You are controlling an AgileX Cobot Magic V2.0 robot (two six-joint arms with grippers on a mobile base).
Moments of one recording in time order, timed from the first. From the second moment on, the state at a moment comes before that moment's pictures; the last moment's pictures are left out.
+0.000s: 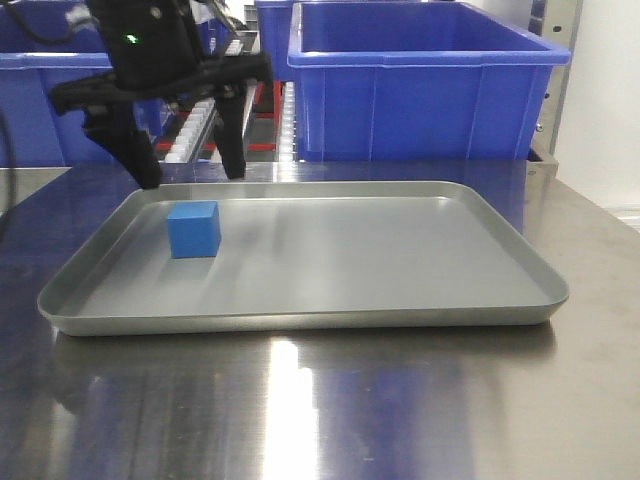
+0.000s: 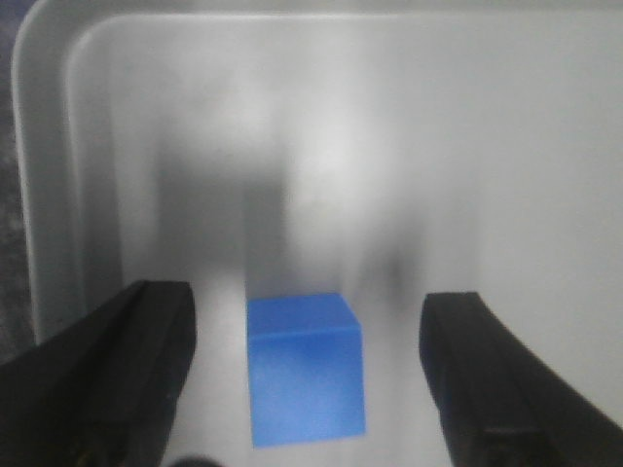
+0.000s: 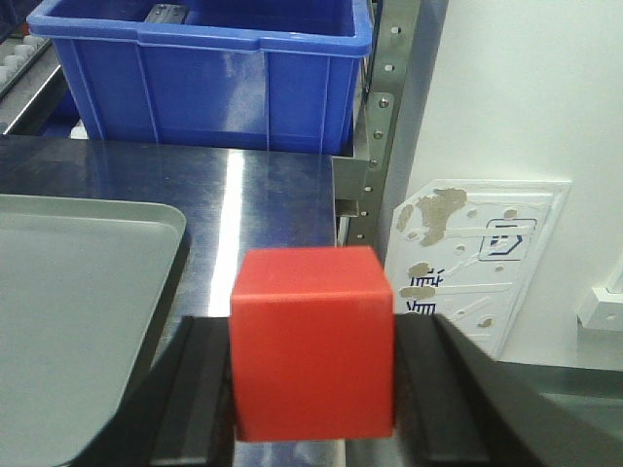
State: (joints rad) left arm -0.47 1.95 -1.67 -0.02 1.07 -0.48; right arm 0.06 0.41 -0.35 -0.02 0.23 0.04
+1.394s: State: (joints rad) left arm -0.50 2.02 -1.69 -0.04 1.17 -0.61; right arm 0.06 0.41 -0.35 -0.02 0.23 0.04
